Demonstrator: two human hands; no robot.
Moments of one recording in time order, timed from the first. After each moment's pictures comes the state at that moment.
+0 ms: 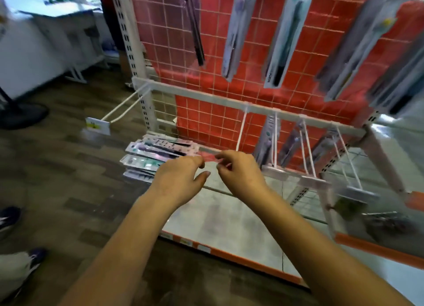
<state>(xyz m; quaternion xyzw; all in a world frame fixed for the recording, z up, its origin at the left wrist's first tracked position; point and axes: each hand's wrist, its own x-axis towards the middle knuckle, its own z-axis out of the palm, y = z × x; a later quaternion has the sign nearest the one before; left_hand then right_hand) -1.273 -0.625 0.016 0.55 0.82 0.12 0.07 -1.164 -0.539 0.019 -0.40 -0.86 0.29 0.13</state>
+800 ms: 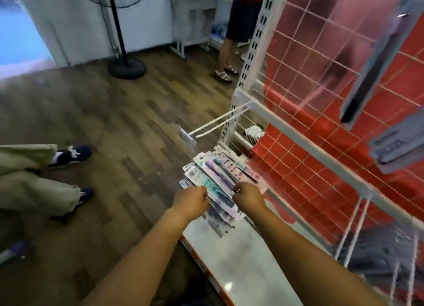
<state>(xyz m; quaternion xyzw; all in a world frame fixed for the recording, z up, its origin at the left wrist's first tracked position) -1.472 -0.600 -0.128 0.27 0.91 0.17 0.27 -1.413 -0.454 -0.108 -0.34 -0.88 0.28 -0.15</state>
